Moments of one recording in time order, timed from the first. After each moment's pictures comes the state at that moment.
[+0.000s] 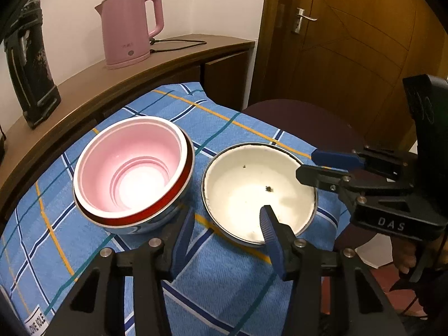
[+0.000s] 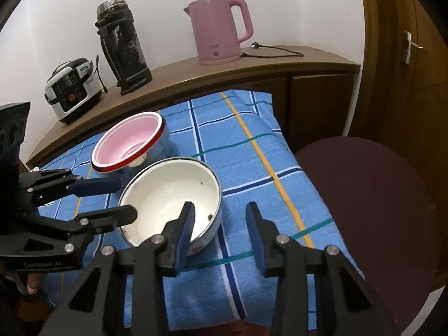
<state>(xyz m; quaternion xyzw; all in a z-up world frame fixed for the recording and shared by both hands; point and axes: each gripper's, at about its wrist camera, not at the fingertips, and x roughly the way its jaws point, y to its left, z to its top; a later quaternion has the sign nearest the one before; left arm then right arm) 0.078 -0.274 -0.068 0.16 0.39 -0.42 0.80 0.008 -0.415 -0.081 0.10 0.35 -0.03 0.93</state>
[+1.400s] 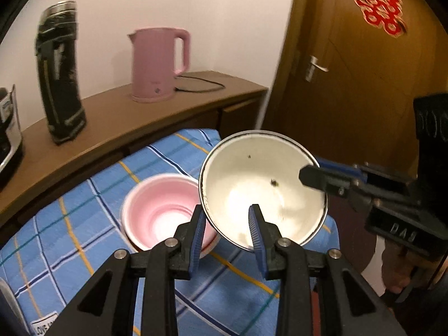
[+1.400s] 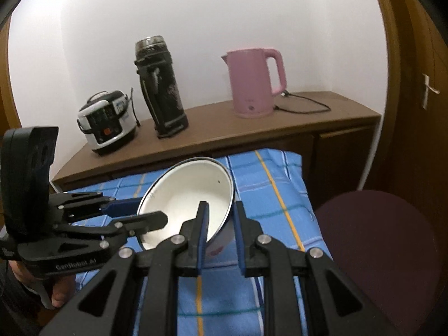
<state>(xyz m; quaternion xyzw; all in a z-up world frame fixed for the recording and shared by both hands) 0.100 -0.239 0.005 0.07 0.34 -0.41 0.85 0.027 -0.385 0.011 0.08 0.26 0.03 0.96</state>
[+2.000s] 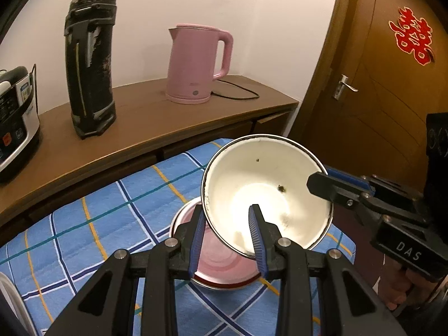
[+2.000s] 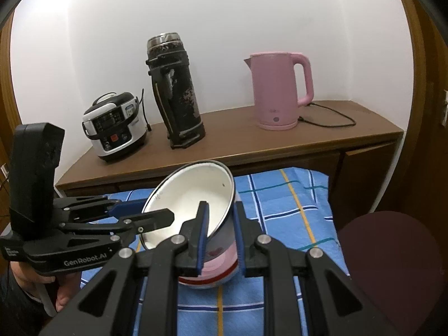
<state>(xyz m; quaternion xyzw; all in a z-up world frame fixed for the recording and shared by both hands) 0.155 -0.211 0.009 0.03 0.36 -0.36 0.86 0.085 -0.361 0.020 0.07 0.26 0.06 0.96</state>
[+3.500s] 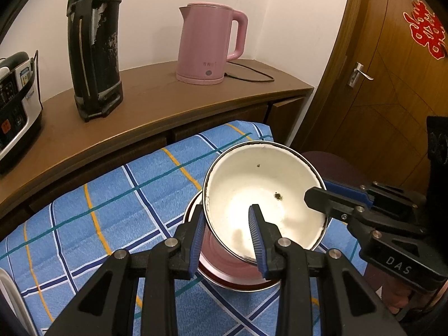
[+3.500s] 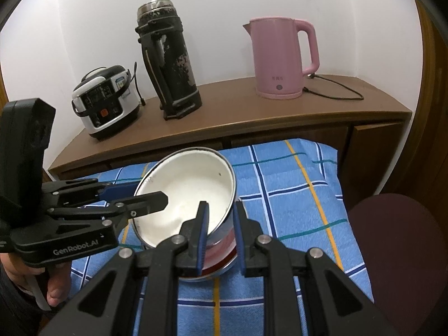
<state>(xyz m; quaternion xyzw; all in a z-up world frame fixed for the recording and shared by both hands) 0.173 -0.217 -0.016 0.05 0.39 -0.34 0.86 0.111 -0.358 -0.018 0.07 0.32 0.06 0.94</state>
